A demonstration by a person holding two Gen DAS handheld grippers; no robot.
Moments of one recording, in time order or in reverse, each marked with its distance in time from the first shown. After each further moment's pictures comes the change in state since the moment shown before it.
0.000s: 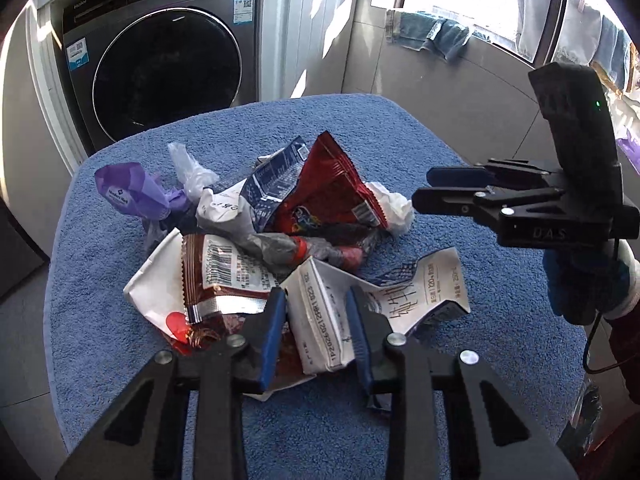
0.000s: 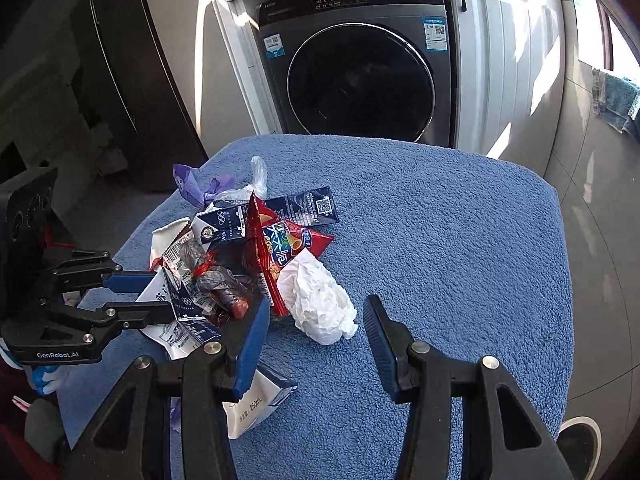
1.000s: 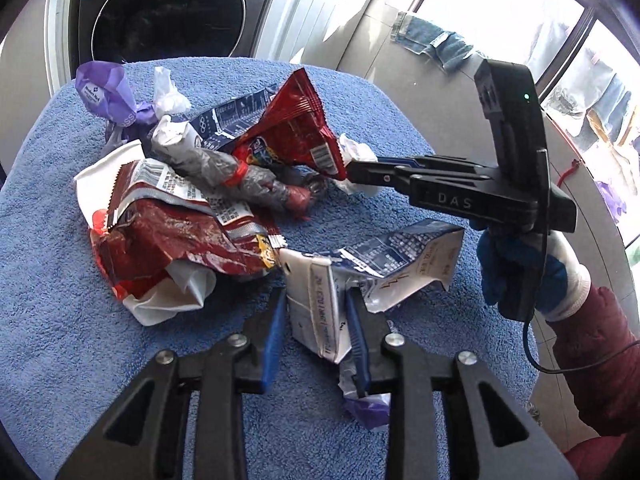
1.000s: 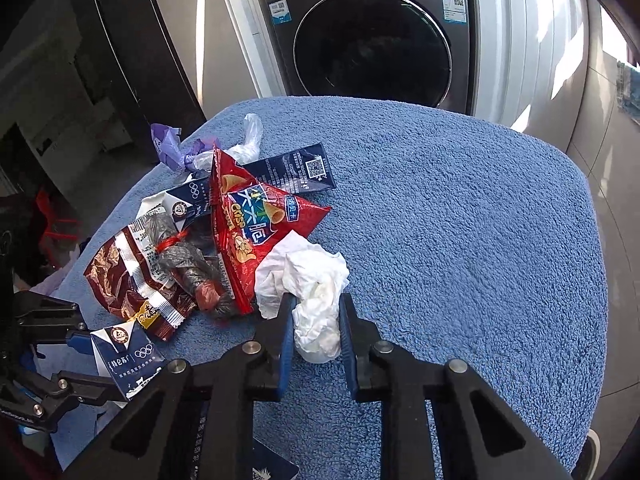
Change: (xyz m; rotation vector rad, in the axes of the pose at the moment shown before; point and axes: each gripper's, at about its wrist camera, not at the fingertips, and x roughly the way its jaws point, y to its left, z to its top) left arm -0.012 -0.015 -0.039 -0.206 0.041 -0.156; right arm 0.038 -0.011 -0.005 -0.028 0.088 0.024
